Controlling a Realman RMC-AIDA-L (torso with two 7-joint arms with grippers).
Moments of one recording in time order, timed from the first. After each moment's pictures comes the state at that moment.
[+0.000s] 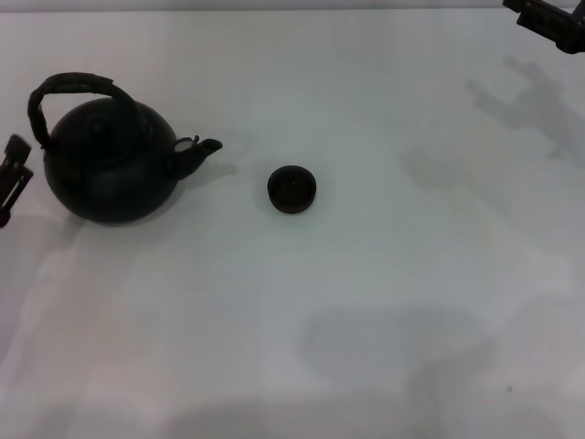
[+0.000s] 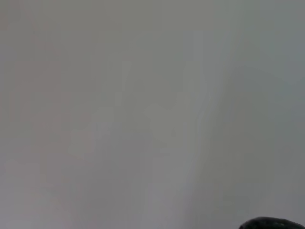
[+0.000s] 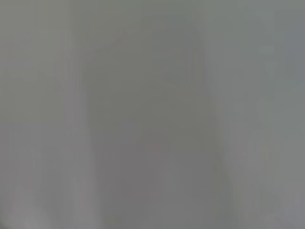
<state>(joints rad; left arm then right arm) -0.20 -2.07 0.71 -0.03 -2.17 -1.55 2.63 0.42 2.01 -0.81 -0.53 1.78 1.23 -1.97</state>
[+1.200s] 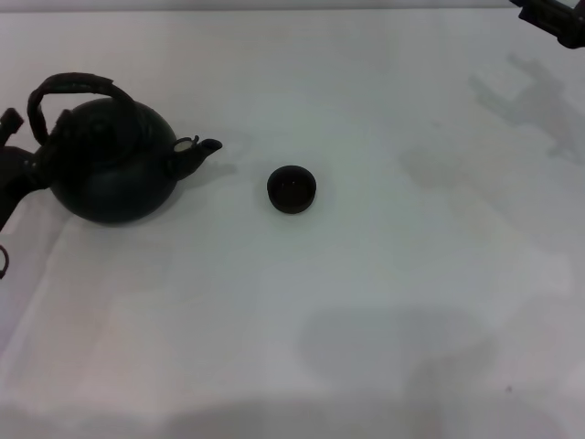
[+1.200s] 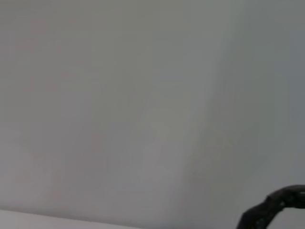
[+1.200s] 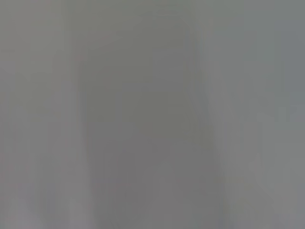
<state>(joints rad) -0.33 -2.07 0.72 0.02 -2.13 -1.30 2.55 0.43 2.01 -0.81 -0.52 1.79 1.22 -2.00</state>
